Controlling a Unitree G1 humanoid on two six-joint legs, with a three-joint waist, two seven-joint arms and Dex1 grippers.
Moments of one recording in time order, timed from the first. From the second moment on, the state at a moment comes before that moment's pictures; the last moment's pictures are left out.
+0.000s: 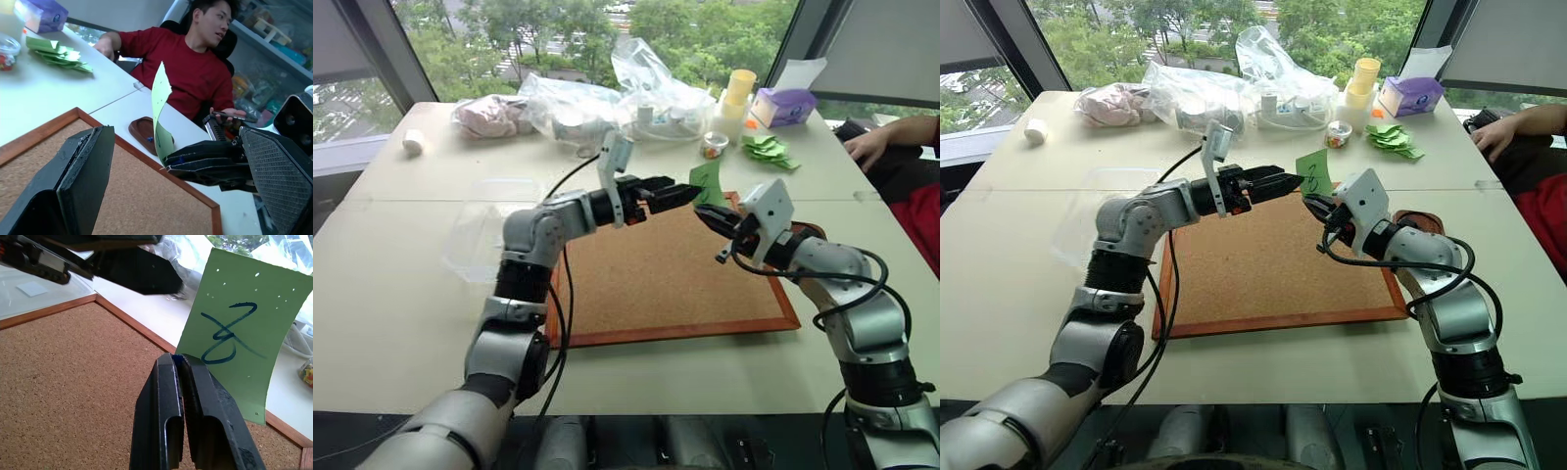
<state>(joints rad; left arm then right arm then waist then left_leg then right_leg) -0.93 0.09 0.04 0.36 -0.58 0.81 -0.78 -0.36 -0.58 -0.02 -0.31 0.28 0.46 0.63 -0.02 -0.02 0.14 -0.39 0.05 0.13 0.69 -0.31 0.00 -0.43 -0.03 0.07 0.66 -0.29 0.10</state>
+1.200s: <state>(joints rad) -1.10 0.02 0.06 0.83 -0.41 0.50 -0.84 -0.34 -0.51 -0.07 -0.44 0.33 0.52 0.52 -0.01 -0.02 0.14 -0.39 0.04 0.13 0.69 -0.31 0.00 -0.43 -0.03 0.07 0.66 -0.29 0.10</state>
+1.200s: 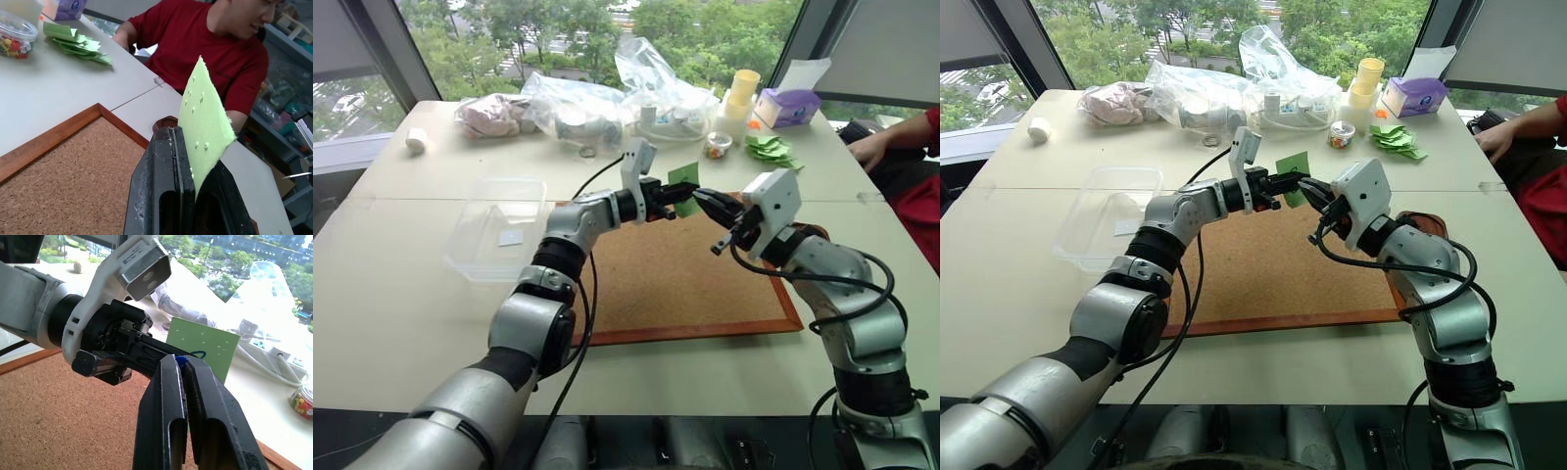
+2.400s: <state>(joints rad) -0.76 0.66 0.01 -0.48 -0.60 1.30 -0.78 -0.34 -0.73 -0.29 -0.12 0.43 0.78 0.41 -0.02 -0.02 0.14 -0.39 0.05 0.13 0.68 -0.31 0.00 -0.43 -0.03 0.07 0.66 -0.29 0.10</state>
